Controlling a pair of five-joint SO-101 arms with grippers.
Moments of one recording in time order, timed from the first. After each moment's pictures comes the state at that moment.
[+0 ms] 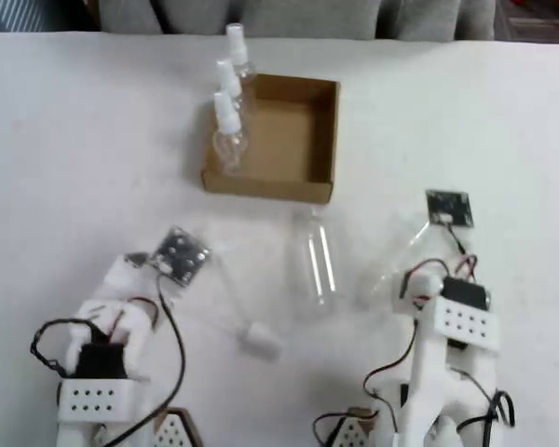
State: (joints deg) left arm -6.0 -84.7 92.7 47.9 -37.1; right arm 15.7 -43.3 66.8 56.0 14.8
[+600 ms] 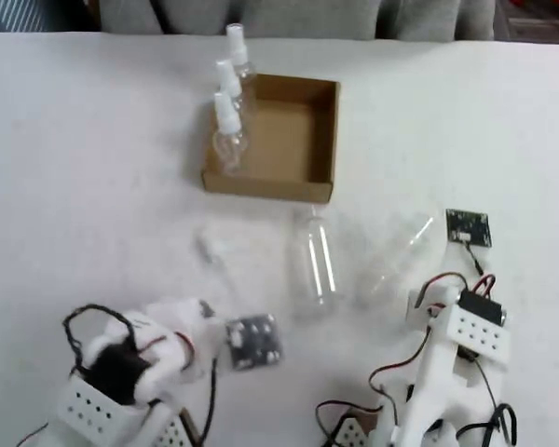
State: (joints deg) left arm 23.3 -84.8 78.8 78.8 -50.4; right arm 22.1 -43.5 69.7 55.6 19.3
